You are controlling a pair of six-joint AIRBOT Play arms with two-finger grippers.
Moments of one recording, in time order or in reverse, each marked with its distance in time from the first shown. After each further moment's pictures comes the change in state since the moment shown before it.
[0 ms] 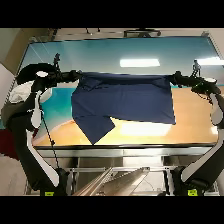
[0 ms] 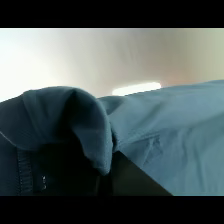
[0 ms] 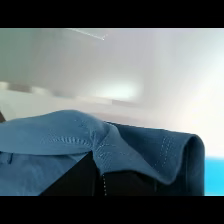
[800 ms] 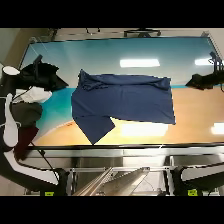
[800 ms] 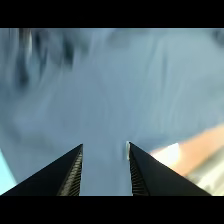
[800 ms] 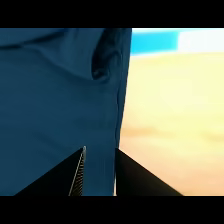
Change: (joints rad) left arm 0.138 0.447 -0.323 0.313 -0.388 -0.281; right arm -0.069 0.441 -0.089 -0.766 0.315 0.328
